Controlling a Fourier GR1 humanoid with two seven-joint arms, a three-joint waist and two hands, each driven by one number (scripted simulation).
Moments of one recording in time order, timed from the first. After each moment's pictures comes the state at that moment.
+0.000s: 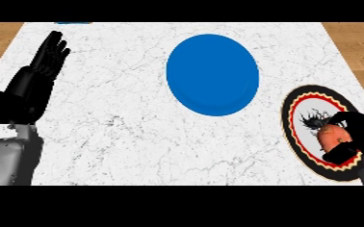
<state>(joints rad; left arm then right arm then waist) -0.27 0.31 0.11 -1.59 0.06 -0.04 0.12 -0.09 -0.57 0.04 -1.27 0.76 0.12 0.45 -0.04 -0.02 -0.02</state>
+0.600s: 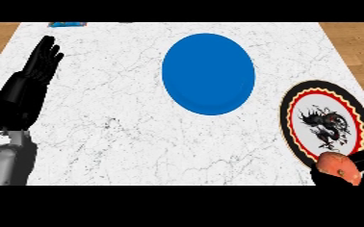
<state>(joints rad) -0.23 0.32 0.12 -1.62 0.06 -0.04 0.12 0.31 -0.42 0.08 -1.86 0.99 -0.08 0.94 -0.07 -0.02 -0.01</state>
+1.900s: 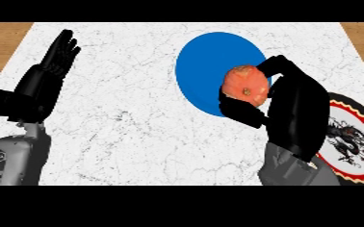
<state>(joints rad) -0.29 0.27 0.09 -1.60 0.05 -0.08 0.12 -0.42 -0.02 0.31 -1.93 1.27 0.07 1.07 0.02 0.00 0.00</state>
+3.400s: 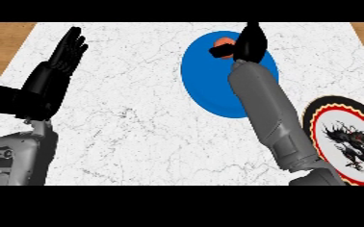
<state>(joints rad) -0.32 0.24 0.07 -1.61 0.02 -0.09 0.13 -1.02 -0.01 -0.17 -0.56 0.88 -0.68 0.62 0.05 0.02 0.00</state>
